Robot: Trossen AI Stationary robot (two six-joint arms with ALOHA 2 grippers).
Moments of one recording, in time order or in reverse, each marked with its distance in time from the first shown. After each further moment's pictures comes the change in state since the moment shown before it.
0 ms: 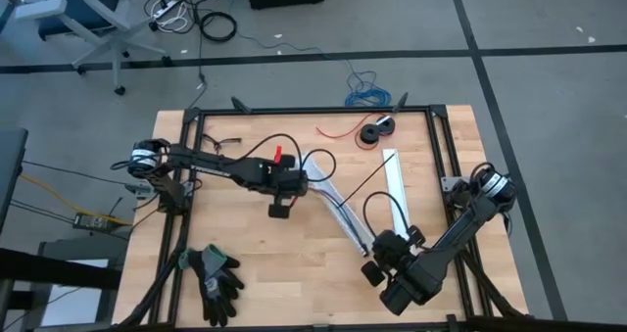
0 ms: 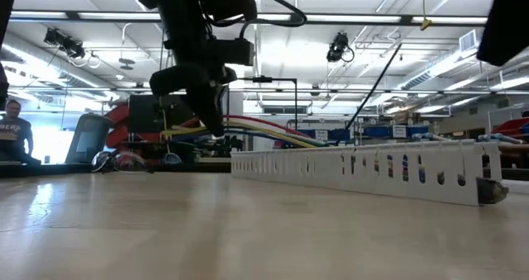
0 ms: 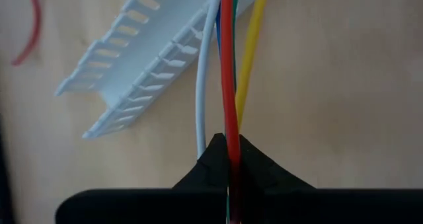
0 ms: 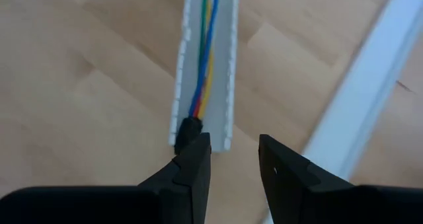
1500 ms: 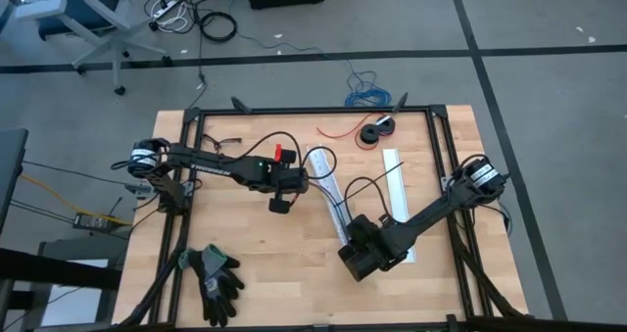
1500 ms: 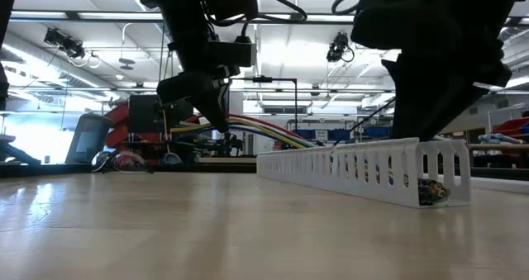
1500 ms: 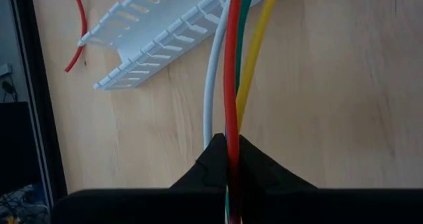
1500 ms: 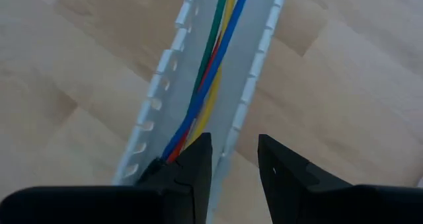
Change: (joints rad) left arm 0.010 -0.003 0.002 0.020 -0.095 0.068; right arm -0.240 -0.001 -0.224 0.500 -0.118 -0.322
